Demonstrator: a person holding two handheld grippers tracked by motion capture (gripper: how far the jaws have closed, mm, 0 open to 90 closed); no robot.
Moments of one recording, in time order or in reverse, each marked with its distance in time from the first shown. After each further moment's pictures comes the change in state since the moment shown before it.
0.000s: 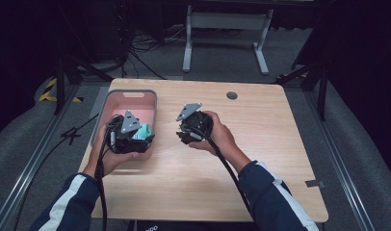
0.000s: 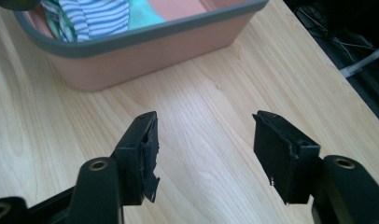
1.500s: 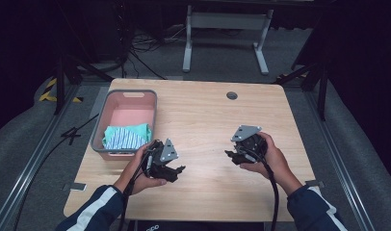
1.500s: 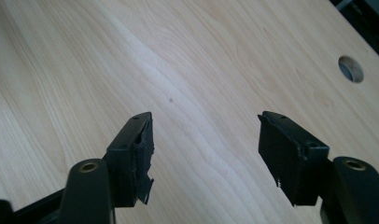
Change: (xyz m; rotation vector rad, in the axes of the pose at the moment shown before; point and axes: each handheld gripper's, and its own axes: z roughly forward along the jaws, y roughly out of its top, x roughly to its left) left arm -0.088 -0.009 0.049 0.064 -0.222 0.163; right arm -0.022 -0.134 -0.072 0.084 -0.078 0.073
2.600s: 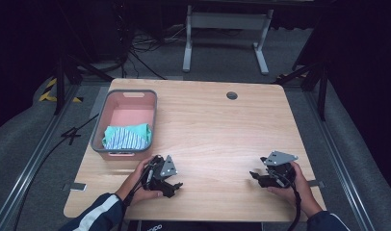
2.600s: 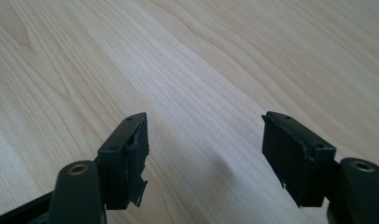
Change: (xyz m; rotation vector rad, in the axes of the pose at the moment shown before) left arm -0.018 -0.043 0.029 0.054 -0.076 0.021; right arm -0.003 -0.130 -0.001 -0.060 0.017 0.179
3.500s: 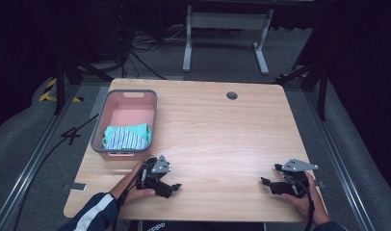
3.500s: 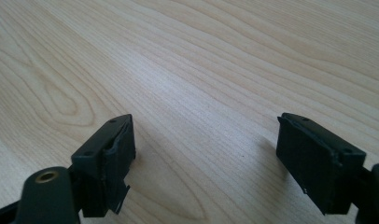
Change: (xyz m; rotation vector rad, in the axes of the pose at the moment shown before) left arm 0.011 -0.022 0.010 -0.079 -0.084 -0.143; right arm -0.017 -0.053 -0.008 -0.064 0.002 0.205
